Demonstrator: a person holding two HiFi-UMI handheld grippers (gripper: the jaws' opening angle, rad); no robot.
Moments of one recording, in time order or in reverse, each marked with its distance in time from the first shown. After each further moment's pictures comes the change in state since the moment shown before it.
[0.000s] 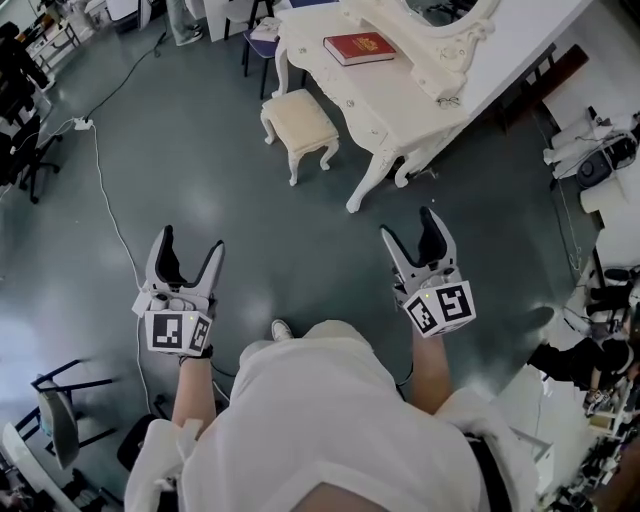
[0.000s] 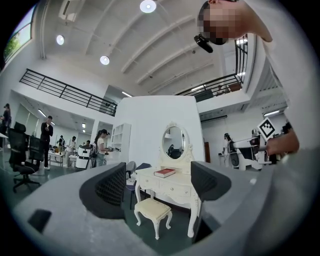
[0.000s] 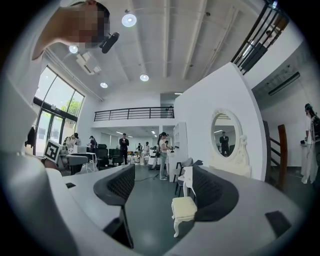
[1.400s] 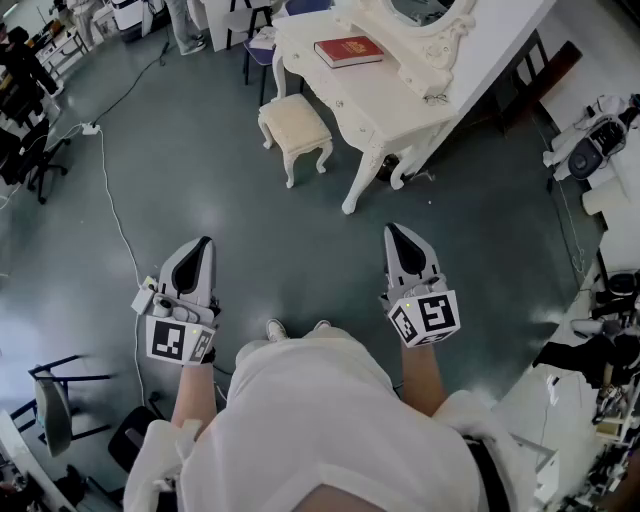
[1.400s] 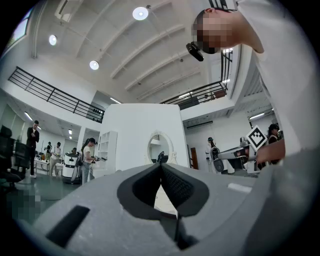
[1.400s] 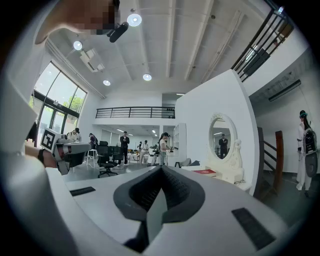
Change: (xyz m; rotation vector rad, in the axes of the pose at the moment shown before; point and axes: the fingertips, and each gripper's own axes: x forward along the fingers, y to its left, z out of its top) left arm -0.041 -0.108 0.042 0.049 -0.085 -0.125; right arm -0.079 0.004 0.000 -0.050 0.006 -0.004
